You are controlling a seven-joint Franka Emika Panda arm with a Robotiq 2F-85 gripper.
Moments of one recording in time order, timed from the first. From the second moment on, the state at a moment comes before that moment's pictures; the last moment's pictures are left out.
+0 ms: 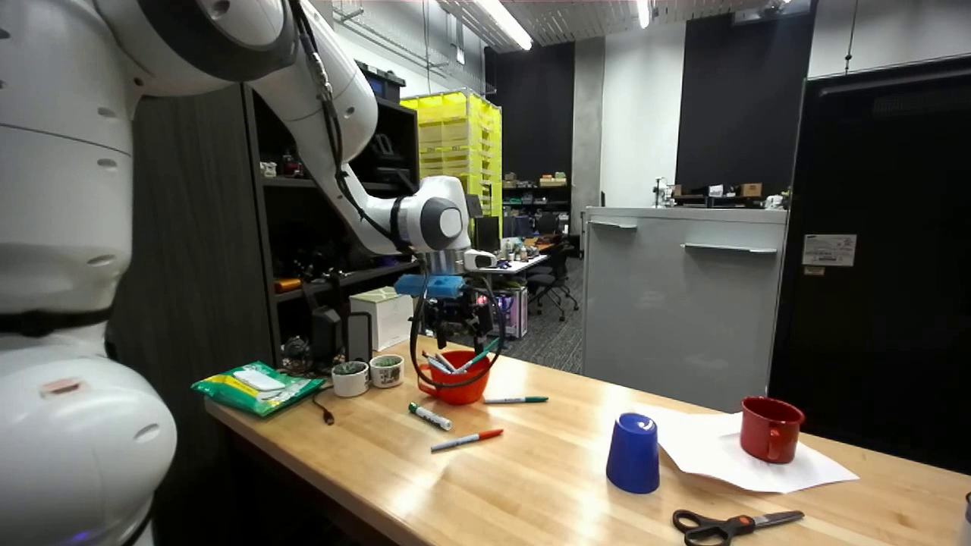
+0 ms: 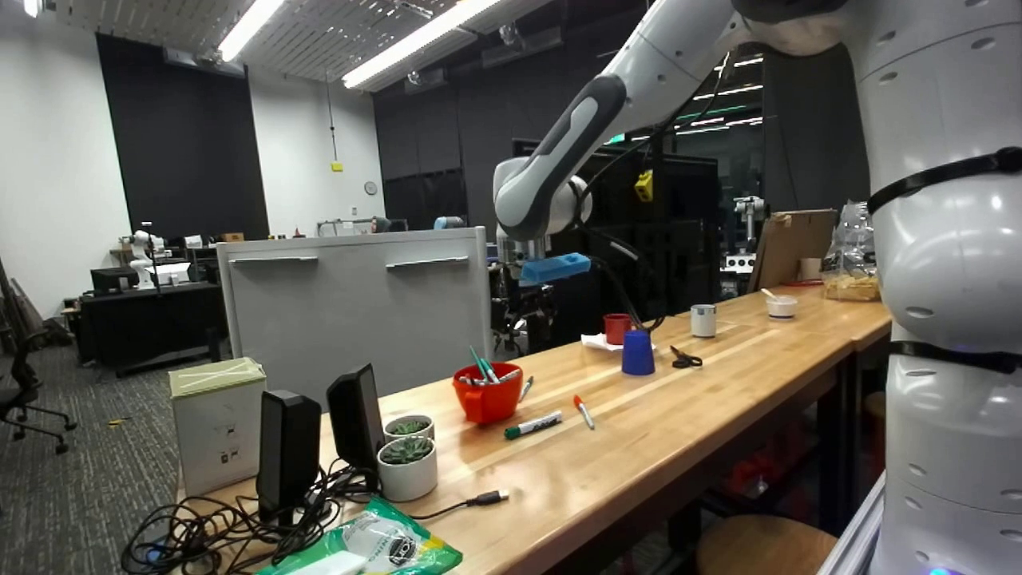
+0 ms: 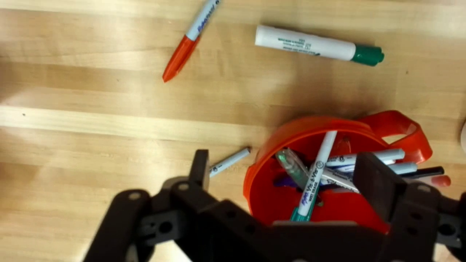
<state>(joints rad) 0.06 0.12 0.03 -2.13 -0.13 2.34 0.15</state>
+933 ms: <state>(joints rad) 0.04 0.03 0.03 -2.14 -0.12 2.07 -0.01</state>
